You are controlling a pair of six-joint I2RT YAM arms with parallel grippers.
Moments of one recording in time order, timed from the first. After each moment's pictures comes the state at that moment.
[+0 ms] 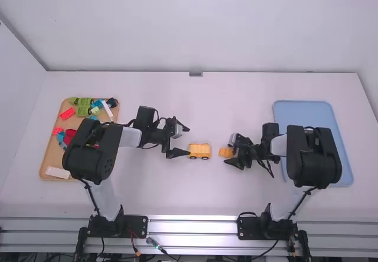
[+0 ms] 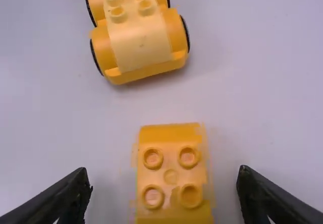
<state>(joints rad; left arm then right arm) -0.18 1.90 0.78 0.17 1.13 0.91 -0.06 1.90 0.64 -0.13 -0.95 -1.28</state>
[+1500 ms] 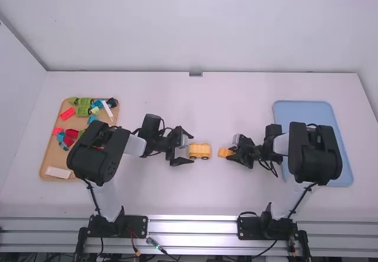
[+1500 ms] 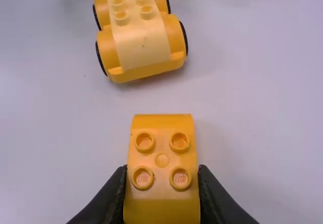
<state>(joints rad) -0.26 1.91 0.67 0.35 1.04 0.88 -0.10 1.94 0.66 -0.21 -1.02 -1.37</state>
